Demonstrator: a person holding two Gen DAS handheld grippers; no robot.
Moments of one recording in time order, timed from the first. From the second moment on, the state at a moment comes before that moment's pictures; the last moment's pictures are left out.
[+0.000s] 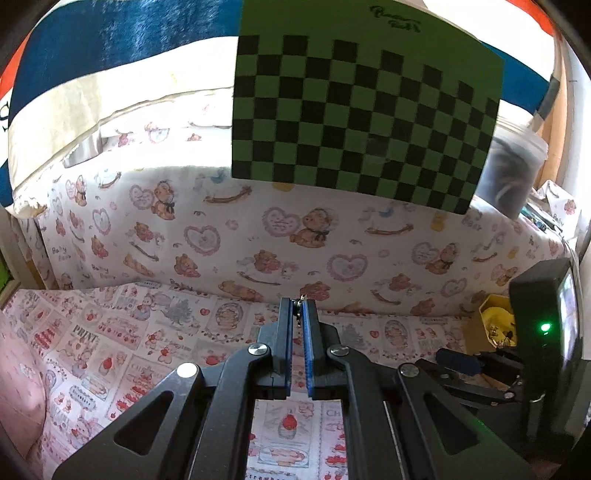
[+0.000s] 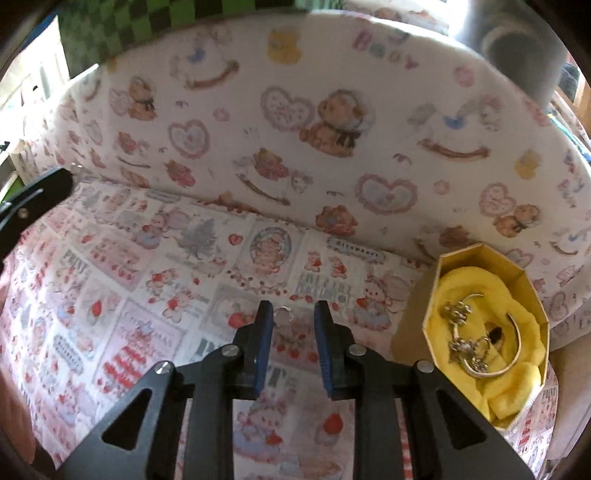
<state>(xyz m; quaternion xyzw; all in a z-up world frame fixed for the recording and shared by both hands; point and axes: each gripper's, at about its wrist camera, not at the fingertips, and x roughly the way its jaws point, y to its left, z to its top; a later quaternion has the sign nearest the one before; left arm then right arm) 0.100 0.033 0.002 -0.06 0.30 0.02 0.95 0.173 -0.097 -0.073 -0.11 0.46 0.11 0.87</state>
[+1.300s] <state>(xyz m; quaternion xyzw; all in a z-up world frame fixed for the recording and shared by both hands) 0.082 0.001 0.015 -0.02 0.28 -0.01 0.96 0.071 -0.191 0.036 0.00 0.31 0.18 0.93</state>
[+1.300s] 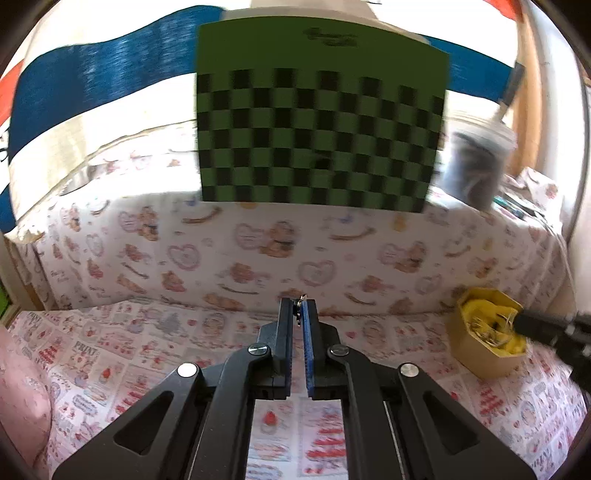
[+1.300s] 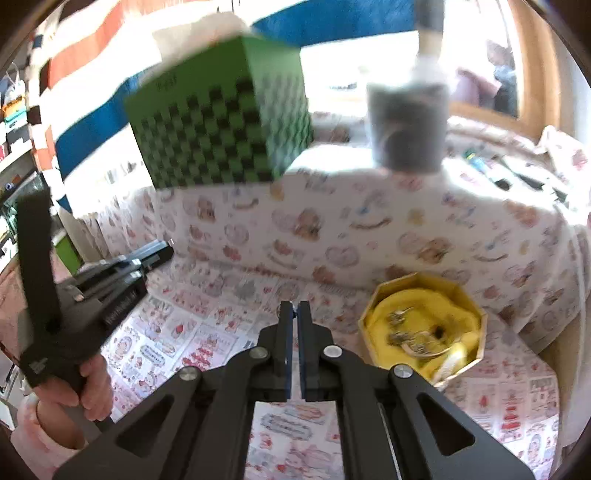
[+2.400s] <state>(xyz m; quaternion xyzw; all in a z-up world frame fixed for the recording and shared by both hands) 0.171 -0.179 -0.012 -0.06 0.42 -0.25 0.87 0.119 -0.338 -0.005 0.19 0.30 0.14 0.93</state>
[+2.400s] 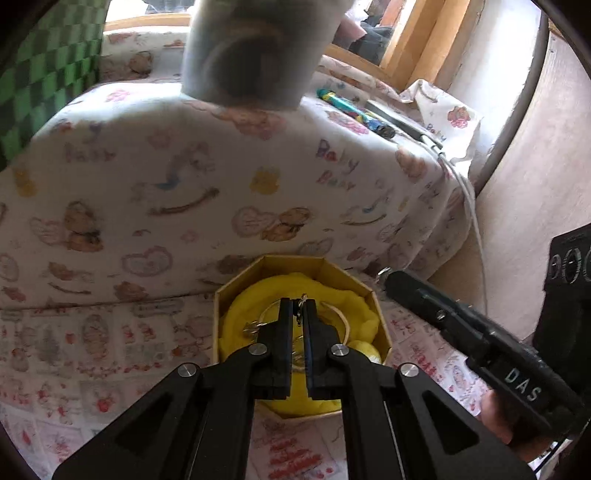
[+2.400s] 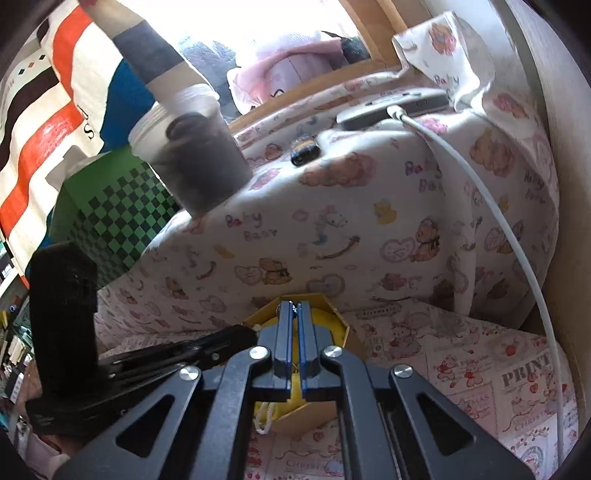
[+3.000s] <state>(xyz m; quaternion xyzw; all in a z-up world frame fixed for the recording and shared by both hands) 0.138 -0.154 0.026 0.00 0.35 -0.21 0.91 0.114 -0.328 0.002 0.16 0.29 0.14 0.93</state>
